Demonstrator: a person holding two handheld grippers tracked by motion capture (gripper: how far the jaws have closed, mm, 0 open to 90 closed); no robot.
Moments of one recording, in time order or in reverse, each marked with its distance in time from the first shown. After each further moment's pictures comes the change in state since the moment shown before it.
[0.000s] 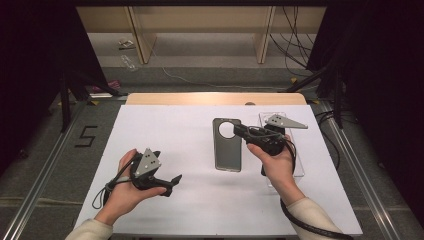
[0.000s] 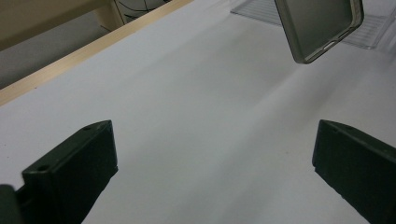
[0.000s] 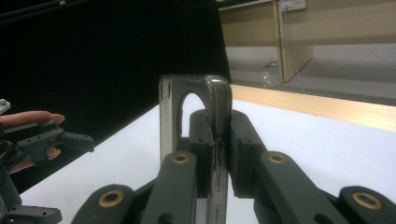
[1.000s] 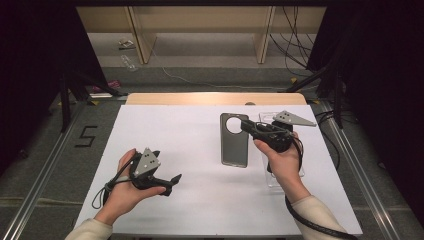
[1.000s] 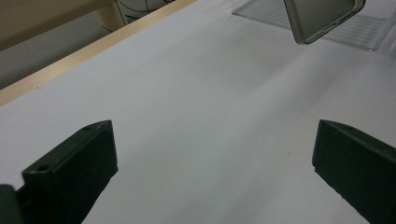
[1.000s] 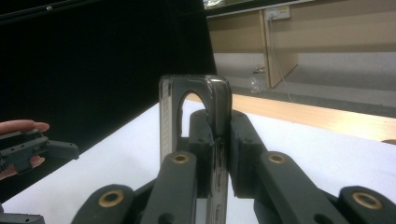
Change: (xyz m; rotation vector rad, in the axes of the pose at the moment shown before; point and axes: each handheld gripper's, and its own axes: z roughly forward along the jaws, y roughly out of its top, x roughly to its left) left arm 0.002 0.000 0.000 -0.003 0.001 -0.004; right arm -0.010 0.009 -0.011 -0.023 -0.047 -0.011
